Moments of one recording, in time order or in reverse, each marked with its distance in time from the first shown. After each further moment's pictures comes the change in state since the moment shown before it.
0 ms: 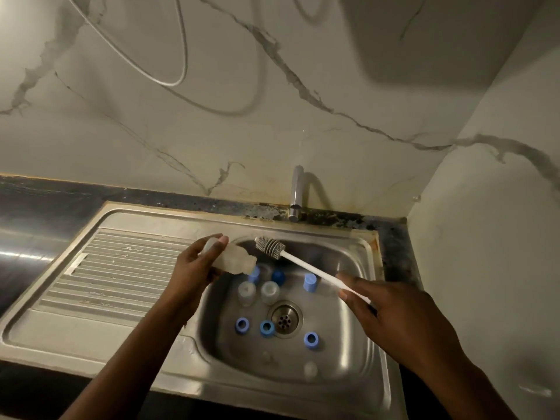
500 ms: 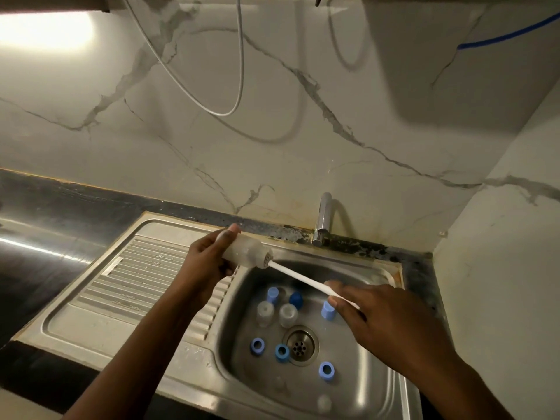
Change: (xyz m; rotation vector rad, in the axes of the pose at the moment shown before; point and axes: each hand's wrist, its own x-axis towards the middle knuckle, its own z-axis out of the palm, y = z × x) left_hand -0.011 0.059 -0.023 -0.169 -0.007 0.030; right_hand 0.032 -0.049 -0.013 -0.044 -0.005 -0.209
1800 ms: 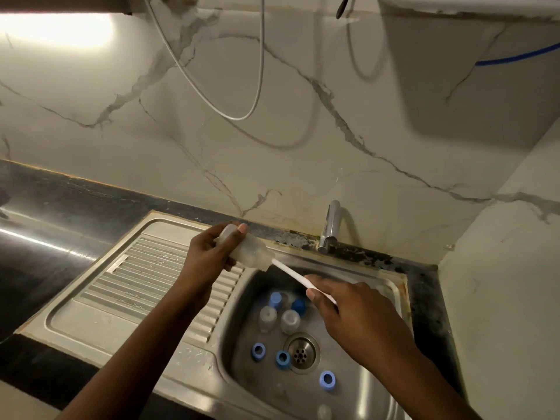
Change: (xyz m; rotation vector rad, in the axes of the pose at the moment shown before) left_hand -0.006 0.013 -0.007 0.095 0.030 0.191; right_hand 0.030 -0.033 0.022 0.161 0.014 0.035
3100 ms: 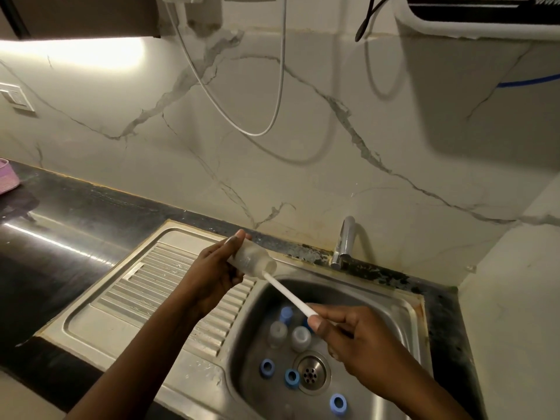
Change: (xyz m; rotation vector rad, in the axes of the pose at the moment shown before) left_hand 0.011 0.010 -0.017 -0.288 -0.082 -0.257; right_hand -0.004 -0.026 -0.015 0.618 -0.233 0.073
